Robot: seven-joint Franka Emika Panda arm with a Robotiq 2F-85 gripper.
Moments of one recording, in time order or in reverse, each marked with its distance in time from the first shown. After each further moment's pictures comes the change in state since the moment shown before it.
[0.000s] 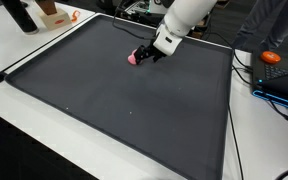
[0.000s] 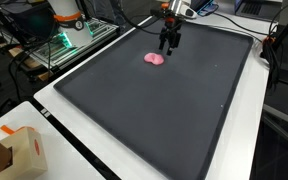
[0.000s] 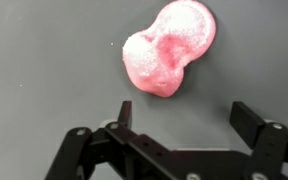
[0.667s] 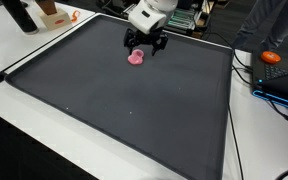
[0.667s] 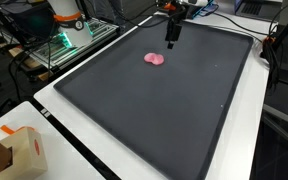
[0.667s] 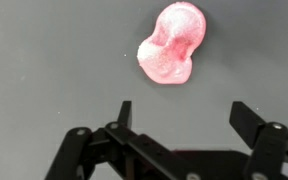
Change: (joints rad) arm -0.091 -0.119 -0.001 0.016 0.264 -0.007 -0.002
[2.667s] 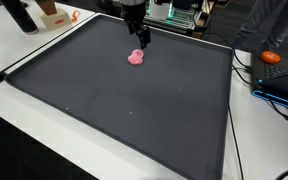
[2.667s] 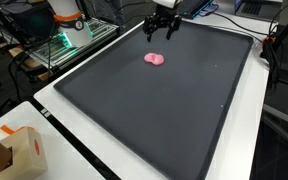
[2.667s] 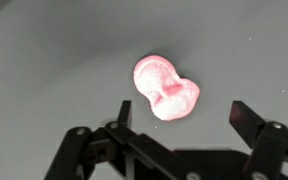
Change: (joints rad) arm -0.073 -0.121 -0.070 -0.086 0.365 -0.052 0.778
